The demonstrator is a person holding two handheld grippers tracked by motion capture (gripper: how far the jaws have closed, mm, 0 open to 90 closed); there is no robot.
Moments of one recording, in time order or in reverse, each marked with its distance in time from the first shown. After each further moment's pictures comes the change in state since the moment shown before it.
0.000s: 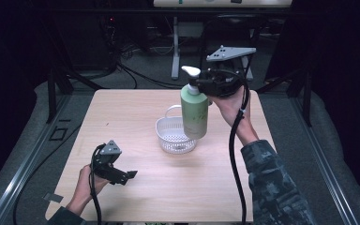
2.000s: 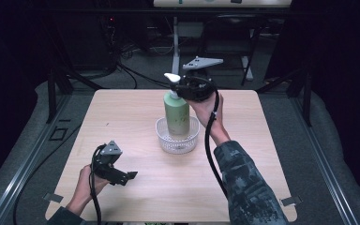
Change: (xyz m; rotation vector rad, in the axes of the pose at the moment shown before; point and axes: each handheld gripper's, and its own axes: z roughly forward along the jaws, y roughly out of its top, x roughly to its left) left arm -0.001 0.000 0.001 0.002 -0.005 0.008; right arm 0.010 -0.023 0.075 0.002 0.014 0.048
